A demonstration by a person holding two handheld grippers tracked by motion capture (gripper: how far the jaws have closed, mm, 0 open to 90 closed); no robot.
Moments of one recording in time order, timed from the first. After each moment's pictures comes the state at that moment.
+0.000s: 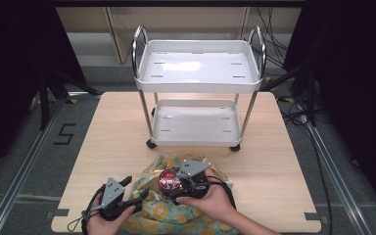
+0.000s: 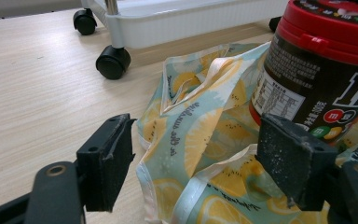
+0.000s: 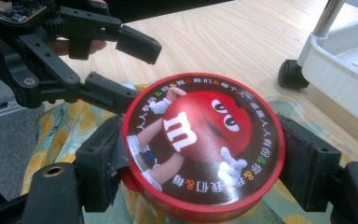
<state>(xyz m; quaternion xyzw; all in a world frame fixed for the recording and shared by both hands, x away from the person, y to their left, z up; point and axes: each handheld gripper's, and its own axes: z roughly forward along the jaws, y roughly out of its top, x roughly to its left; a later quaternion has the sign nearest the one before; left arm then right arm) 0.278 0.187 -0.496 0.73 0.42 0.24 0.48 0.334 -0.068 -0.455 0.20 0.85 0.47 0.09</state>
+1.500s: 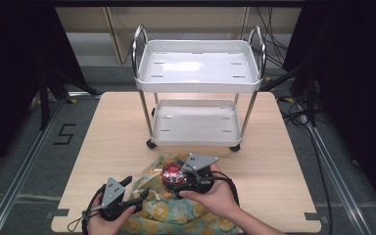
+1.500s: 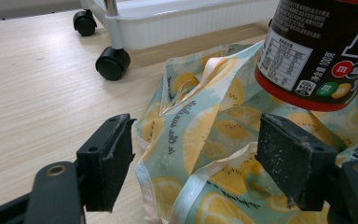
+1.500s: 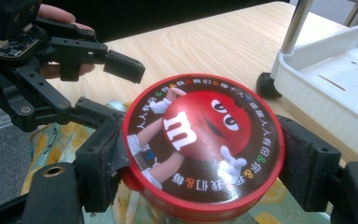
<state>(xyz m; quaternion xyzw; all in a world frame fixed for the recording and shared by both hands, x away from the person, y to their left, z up) 0.278 0.186 -0.496 0.73 0.42 0.25 0.48 0.340 -0.077 -0.438 0.21 0.84 0.49 0.11</state>
